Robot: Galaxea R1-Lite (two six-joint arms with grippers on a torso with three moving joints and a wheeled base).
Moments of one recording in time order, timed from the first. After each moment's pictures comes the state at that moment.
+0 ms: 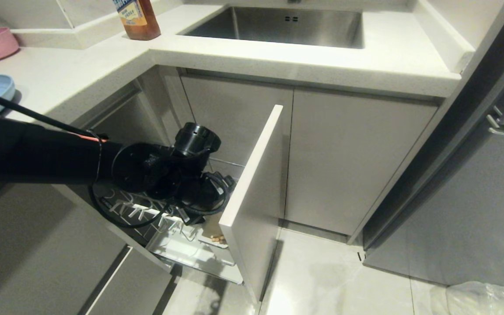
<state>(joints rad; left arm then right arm) -0.51 1.91 -1.34 0.30 0.18 -1.01 0.00 0.00 0.00 0.00 0.00 0.04</state>
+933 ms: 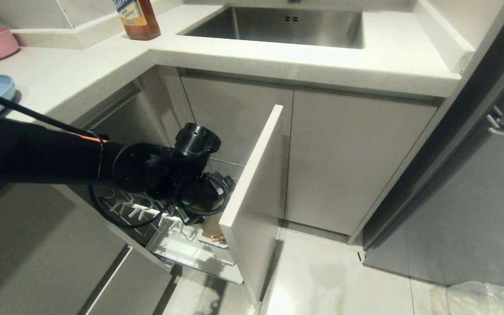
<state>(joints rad) -0.51 1.91 -1.34 0.30 0.19 -1.01 0.00 0.00 0.00 0.00 0.00 0.04</state>
